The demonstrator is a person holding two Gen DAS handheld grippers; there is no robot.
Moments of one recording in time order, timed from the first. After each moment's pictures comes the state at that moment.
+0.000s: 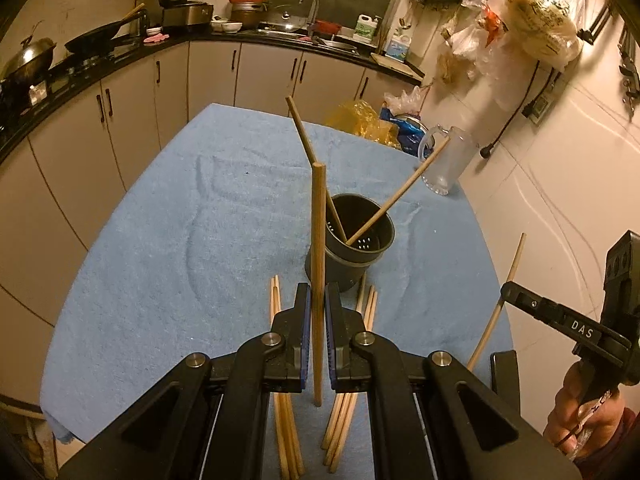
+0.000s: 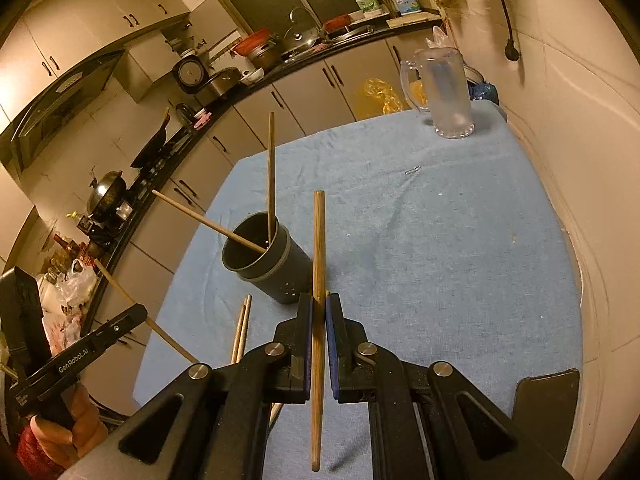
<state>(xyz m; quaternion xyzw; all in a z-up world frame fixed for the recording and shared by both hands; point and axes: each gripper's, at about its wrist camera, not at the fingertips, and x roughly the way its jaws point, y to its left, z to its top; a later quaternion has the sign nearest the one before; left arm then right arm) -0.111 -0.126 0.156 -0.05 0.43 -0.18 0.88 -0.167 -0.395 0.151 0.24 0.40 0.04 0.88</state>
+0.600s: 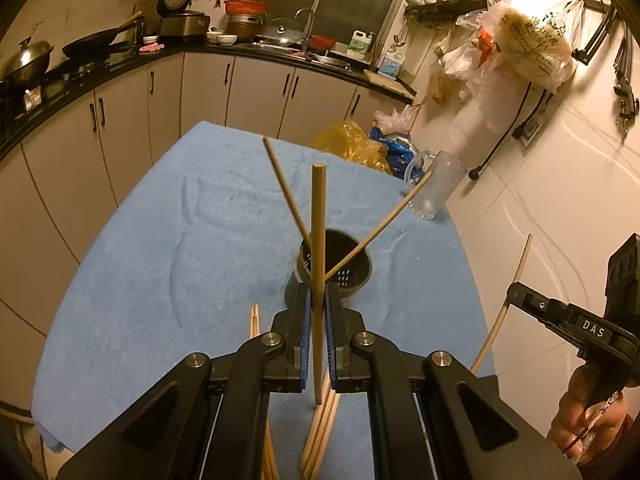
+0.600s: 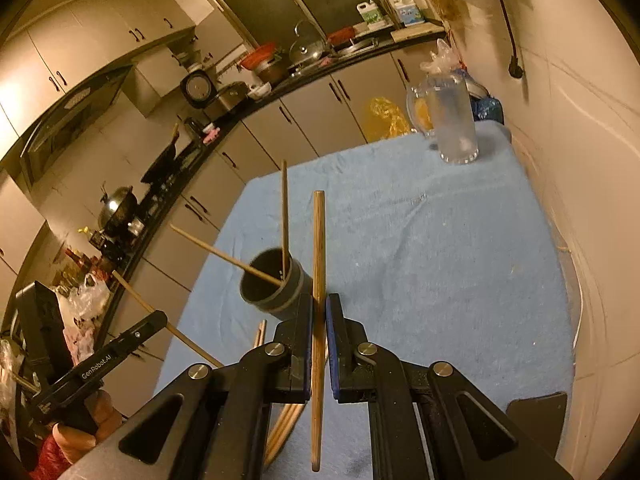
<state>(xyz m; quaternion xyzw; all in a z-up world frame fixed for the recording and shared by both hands) -0.099 -0.136 0.179 -0.07 0.41 -0.19 0.89 -0.162 -0.411 0.187 0.26 0.37 0.05 0.89</state>
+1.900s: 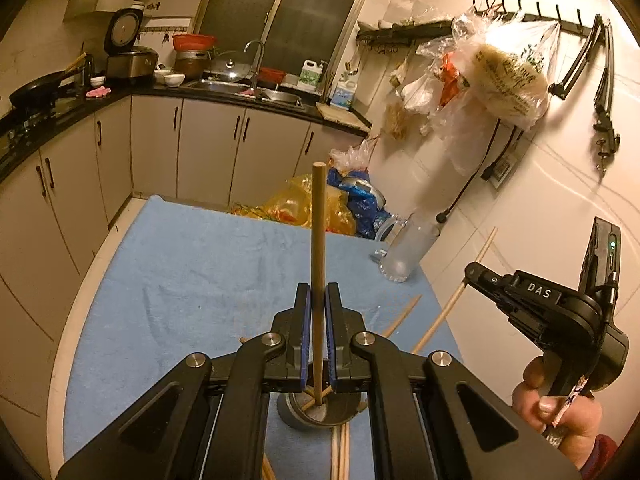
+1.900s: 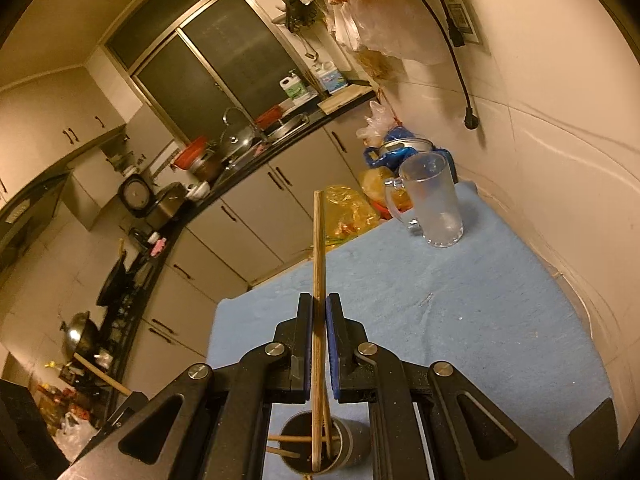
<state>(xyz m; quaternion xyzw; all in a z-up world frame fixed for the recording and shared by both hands) 0.017 -0.139 0.231 -0.06 0.35 -0.29 0.89 -0.053 -0.388 0.246 0.33 0.26 -0.13 0.90</state>
